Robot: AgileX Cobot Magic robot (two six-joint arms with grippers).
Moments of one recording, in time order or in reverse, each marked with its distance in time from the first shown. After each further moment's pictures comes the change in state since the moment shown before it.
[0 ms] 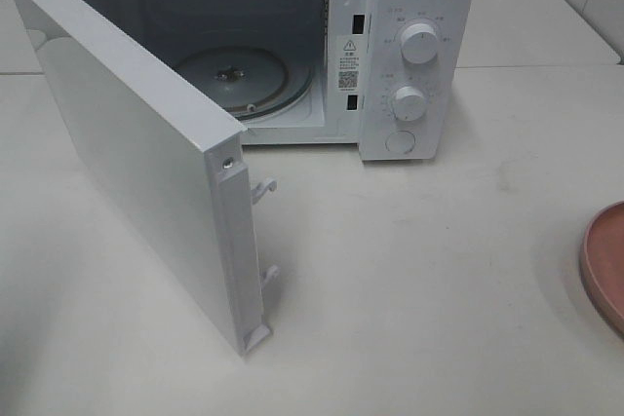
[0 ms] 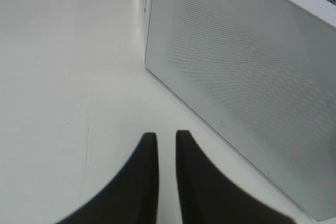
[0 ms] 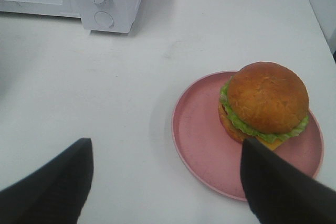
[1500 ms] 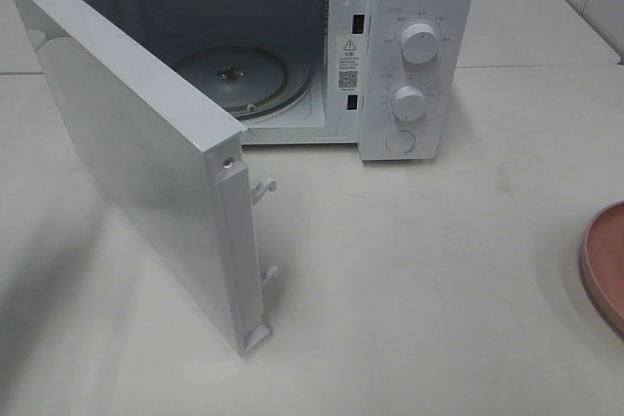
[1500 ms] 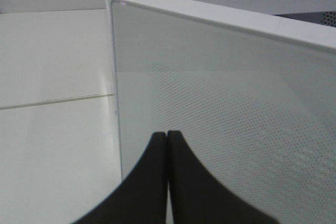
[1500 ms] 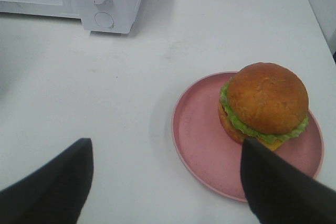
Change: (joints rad) left arm 0.000 0.808 0.240 0.573 -1.470 -0.329; right arm 0.000 0.000 0.000 0.000 -0.002 0.000
